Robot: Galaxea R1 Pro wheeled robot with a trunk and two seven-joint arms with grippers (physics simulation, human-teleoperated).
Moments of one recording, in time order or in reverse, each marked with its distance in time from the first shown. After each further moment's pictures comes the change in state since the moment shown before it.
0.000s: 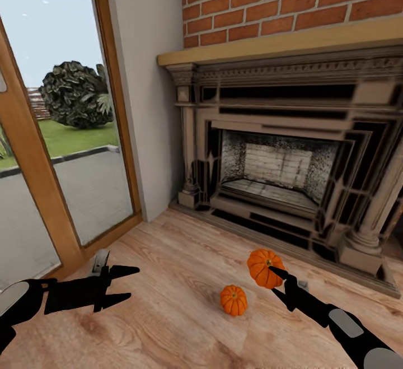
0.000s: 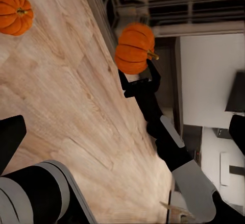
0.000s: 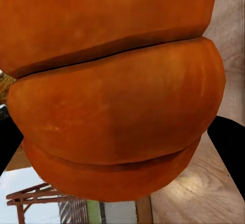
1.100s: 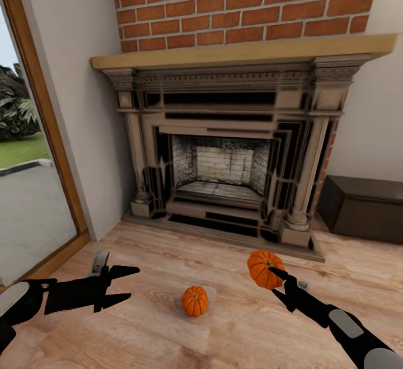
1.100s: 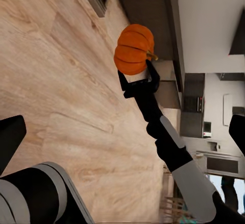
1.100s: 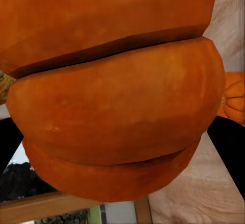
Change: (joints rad) left arm 0.000 -0.001 0.000 0.003 0.000 0.000 0.000; right arm 0.000 0.000 0.002 0.003 0.006 -0.003 -0.001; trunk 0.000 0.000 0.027
